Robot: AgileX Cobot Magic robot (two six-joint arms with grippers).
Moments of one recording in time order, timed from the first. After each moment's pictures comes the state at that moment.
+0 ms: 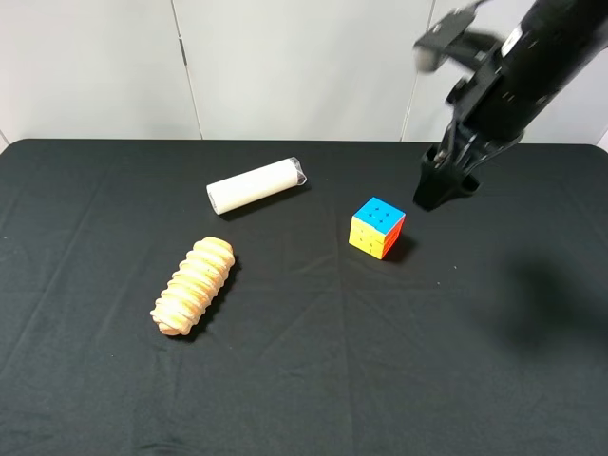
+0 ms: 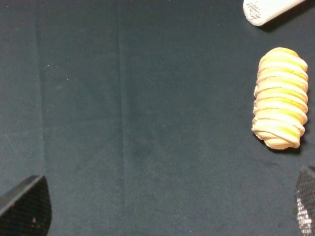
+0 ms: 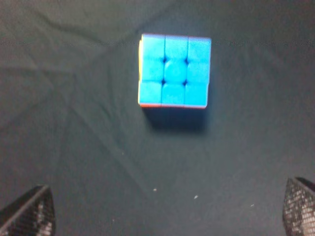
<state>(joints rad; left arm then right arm) -0.02 0.00 -0.49 -0.01 1.06 0.06 0.40 1.58 -1.20 0.10 0.94 -0.54</state>
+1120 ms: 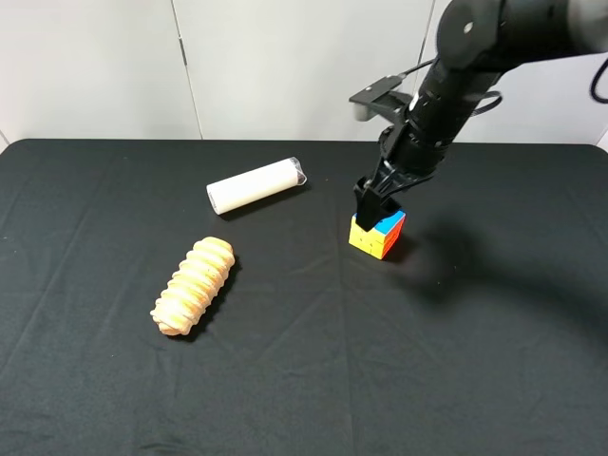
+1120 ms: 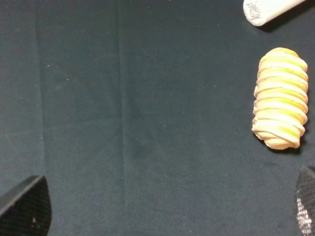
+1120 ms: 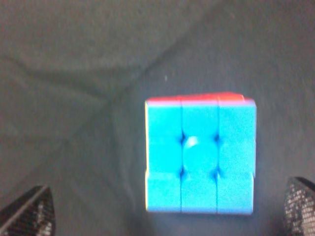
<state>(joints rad) -0.02 0.00 -0.49 -0.01 1.06 0.06 0.43 1.88 -1.32 0.17 0.81 -0.51</state>
